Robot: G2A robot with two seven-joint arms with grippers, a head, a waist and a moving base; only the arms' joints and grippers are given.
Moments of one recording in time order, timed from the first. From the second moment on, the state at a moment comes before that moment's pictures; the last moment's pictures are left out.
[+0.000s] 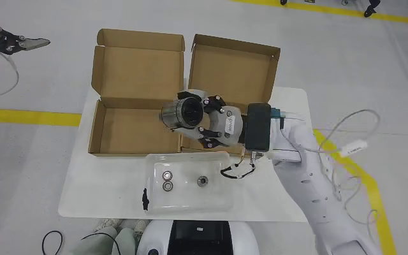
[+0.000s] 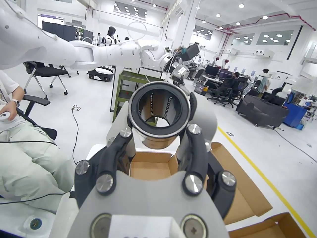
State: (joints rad) left arm 0.56 -0.16 -1.11 -1.50 0.89 -0.82 -0.11; right arm -0.98 -1.33 1.03 -1.81 -1.04 -0.93 -0.06
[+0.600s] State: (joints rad) left arm 0.56 -0.16 -1.11 -1.50 0.89 -0.82 -0.11; right arm -1.05 -1.33 0.94 -1.58 -1.31 -0.86 -0.02
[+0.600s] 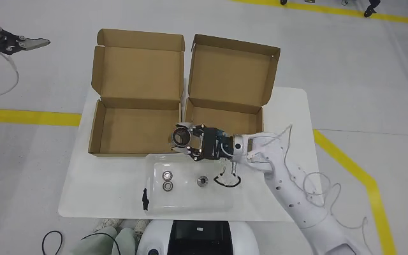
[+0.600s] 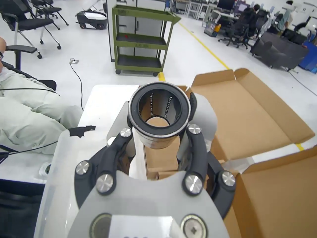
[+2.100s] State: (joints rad) left arm 0.56 -0.16 -1.11 -1.50 0.89 -0.82 -0.11; right arm -0.94 -1.40 0.82 -1.25 -1.24 -0.37 0.27
